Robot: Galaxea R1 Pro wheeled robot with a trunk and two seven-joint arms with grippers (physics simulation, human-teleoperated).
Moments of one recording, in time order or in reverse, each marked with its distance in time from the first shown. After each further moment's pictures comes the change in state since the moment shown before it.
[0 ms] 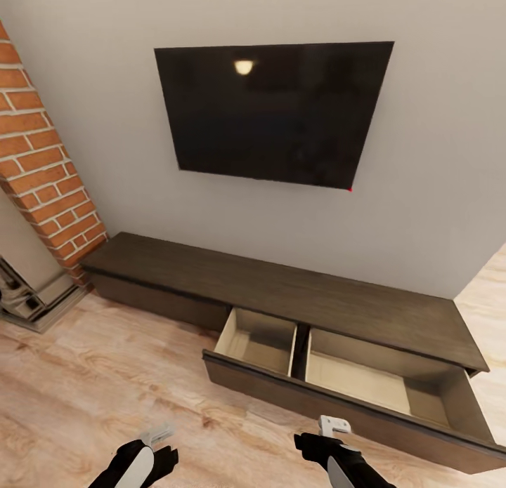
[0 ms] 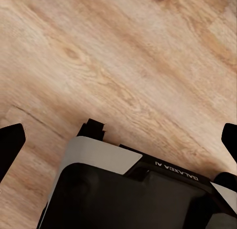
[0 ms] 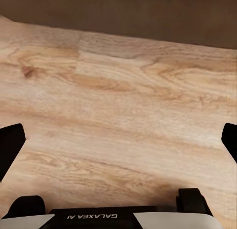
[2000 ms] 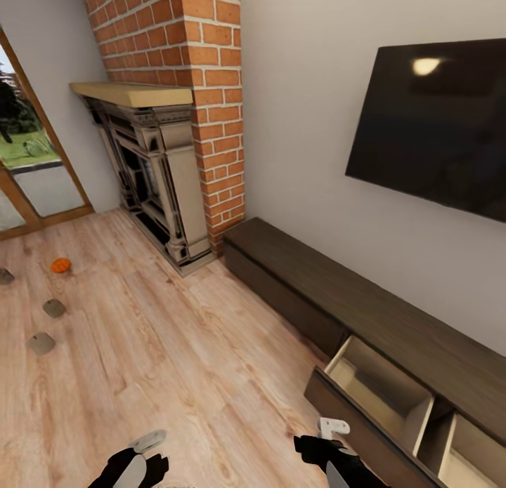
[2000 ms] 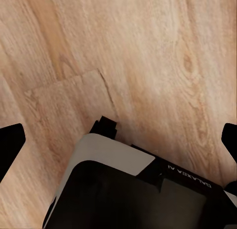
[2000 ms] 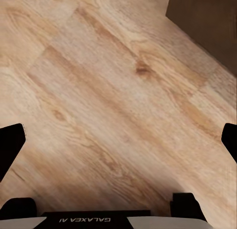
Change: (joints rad) left arm 0.001 0.012 0.026 0.068 0.002 -0.051 -0.001; right arm 0.000 0.008 0.000 0.028 0.041 -0.043 0.000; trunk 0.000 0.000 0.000
